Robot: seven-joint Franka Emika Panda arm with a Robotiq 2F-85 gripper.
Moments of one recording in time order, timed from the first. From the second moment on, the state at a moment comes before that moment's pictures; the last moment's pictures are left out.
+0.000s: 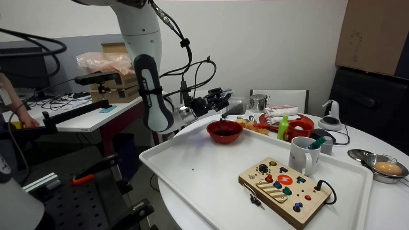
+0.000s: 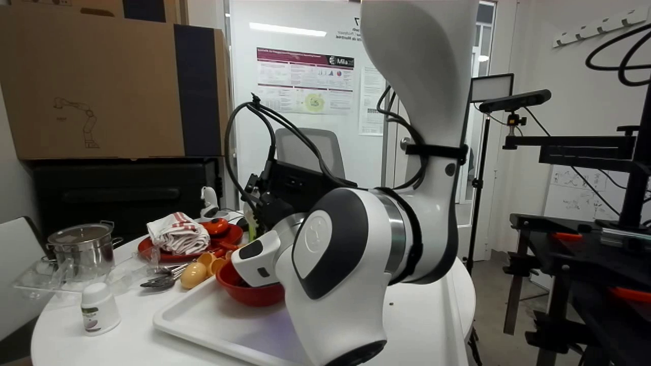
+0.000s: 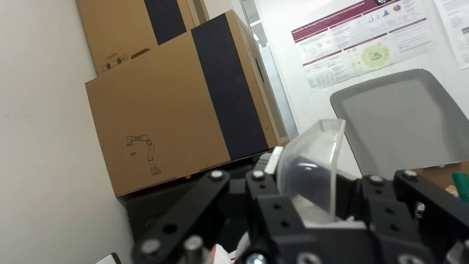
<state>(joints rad) 0.38 1.09 0.12 -1.82 -2.17 1.19 0.07</state>
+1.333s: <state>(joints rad) 0.44 1.16 0.03 -1.80 -2.33 1.01 -0.09</state>
